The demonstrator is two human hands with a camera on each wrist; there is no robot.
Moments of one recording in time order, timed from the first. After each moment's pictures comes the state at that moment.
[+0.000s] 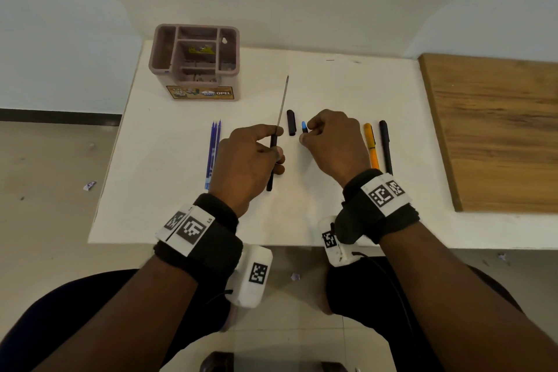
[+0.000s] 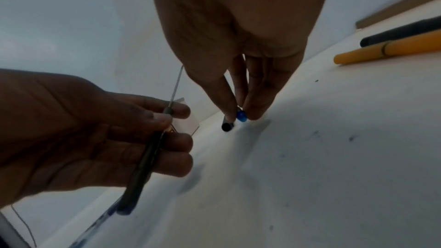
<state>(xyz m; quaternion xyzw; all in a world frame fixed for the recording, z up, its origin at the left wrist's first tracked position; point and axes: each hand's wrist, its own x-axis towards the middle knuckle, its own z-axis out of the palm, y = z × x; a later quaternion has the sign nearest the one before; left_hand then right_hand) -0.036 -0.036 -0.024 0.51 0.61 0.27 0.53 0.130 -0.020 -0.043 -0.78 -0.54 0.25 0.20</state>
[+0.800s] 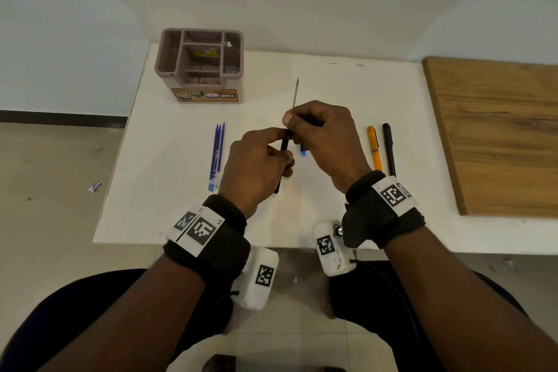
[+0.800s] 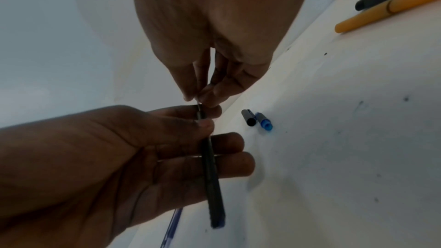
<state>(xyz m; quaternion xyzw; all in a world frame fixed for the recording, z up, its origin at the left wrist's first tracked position) -0.028 -0.040 -0.023 0.55 0.60 0.25 0.52 0.113 -0.025 -0.025 -0.65 -0.52 0.38 0.40</state>
